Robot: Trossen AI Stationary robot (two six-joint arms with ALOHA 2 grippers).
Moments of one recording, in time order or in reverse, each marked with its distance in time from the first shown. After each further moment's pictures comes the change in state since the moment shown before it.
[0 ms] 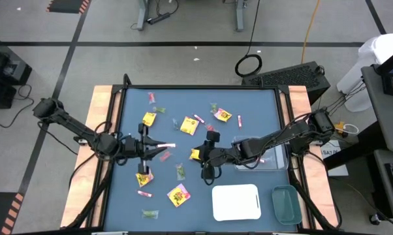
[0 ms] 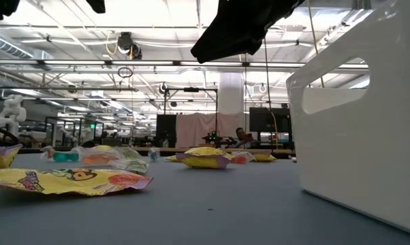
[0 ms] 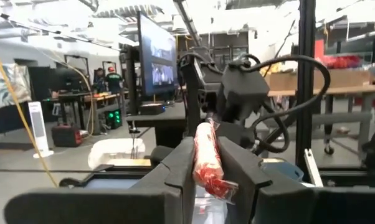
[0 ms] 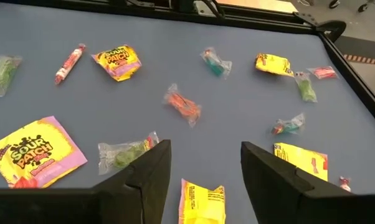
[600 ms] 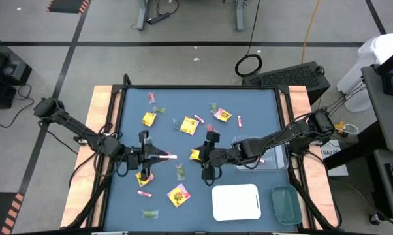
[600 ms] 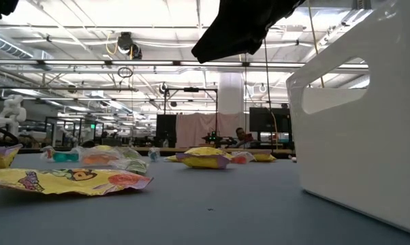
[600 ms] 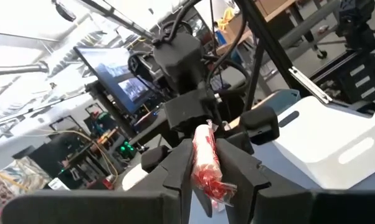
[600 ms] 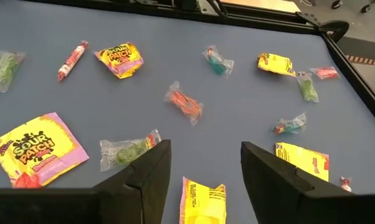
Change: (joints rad) left arm -0.019 0.001 0.000 -0.143 0.129 0.488; right arm 0.000 0.000 0.000 -0.006 -0.005 -0.008
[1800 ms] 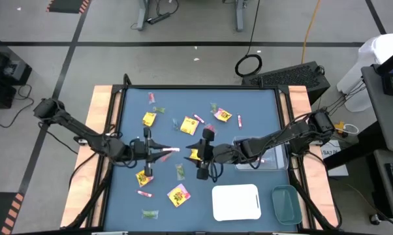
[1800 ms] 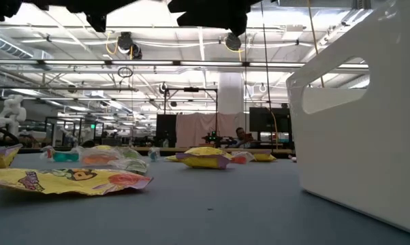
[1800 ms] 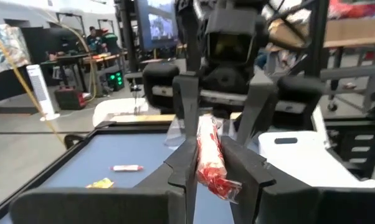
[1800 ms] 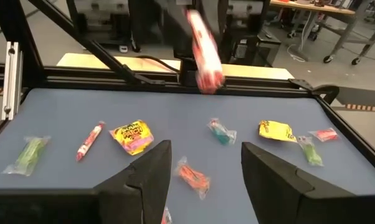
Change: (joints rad) left arm 0.027 0.036 0.000 -0.045 -0.153 -0.605; right arm -0.002 0.000 0.000 0.289 -0.006 -0.064
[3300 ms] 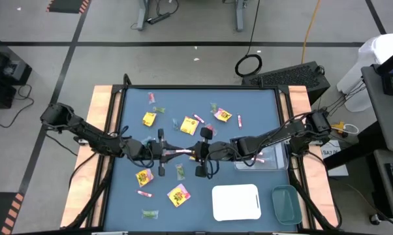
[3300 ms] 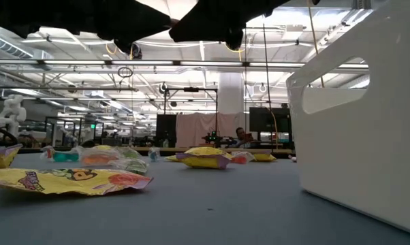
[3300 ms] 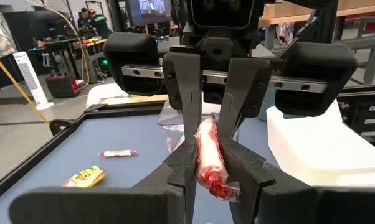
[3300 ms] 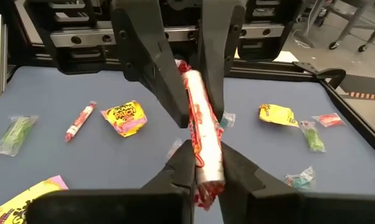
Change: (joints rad) left arm 0.133 0.264 0.034 0.148 0.160 0.002; right arm -0.043 0.033 0.000 -0.034 -0.050 -0.004
